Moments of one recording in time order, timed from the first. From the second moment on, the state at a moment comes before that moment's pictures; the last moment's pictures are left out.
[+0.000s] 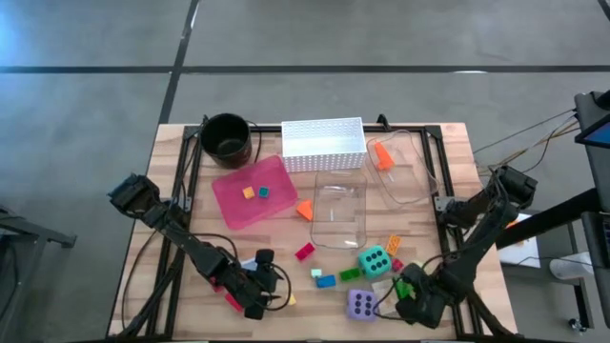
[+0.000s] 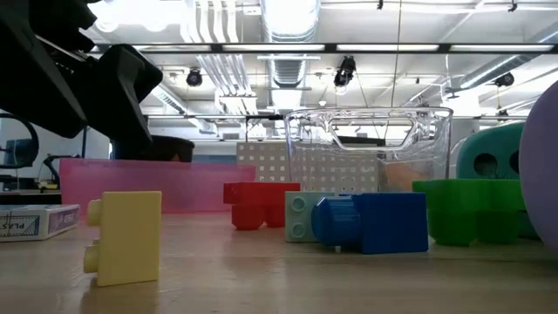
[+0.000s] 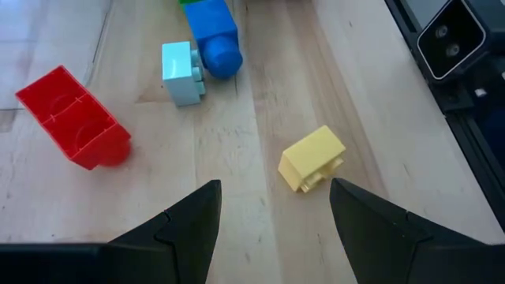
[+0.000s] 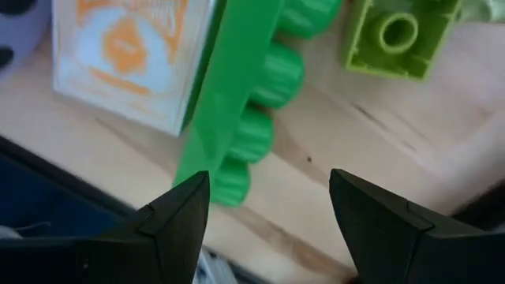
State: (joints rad) left arm -0.68 1.71 0.88 -0.02 -0.34 -0.42; right arm 0.99 1.57 0.94 -0.75 -0.08 2.01
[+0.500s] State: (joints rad) left arm -0.68 1.71 0.88 -0.02 -0.33 -0.42; right arm 0.99 1.63 0.94 -0.64 -0.03 2.02
